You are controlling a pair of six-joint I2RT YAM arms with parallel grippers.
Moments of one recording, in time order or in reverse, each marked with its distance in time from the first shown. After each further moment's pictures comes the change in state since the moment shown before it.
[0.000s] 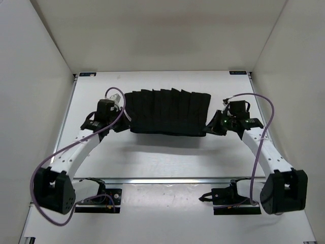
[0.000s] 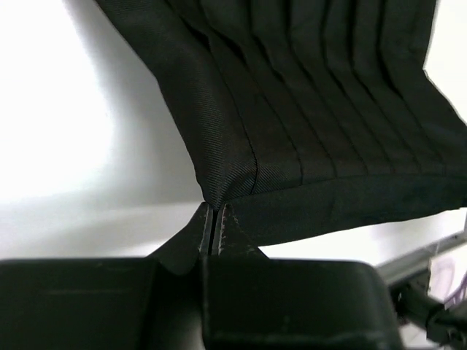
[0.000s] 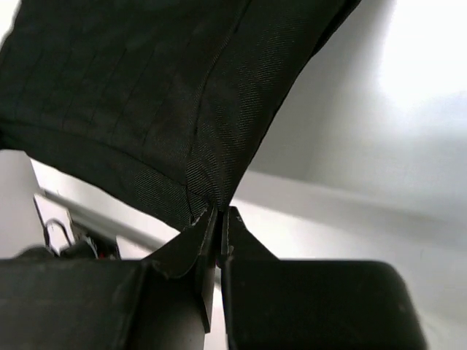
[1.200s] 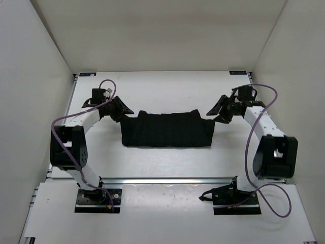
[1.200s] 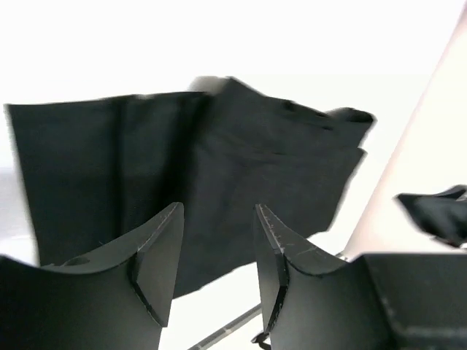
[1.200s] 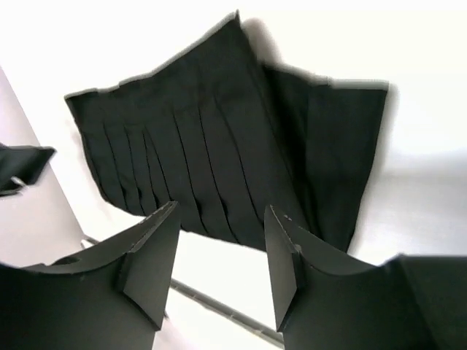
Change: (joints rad) left arm 0.237 0.476 0.206 0.102 0.317 -0.158; right arm -0.172 0.395 0.305 -0.019 -0.089 -0.007
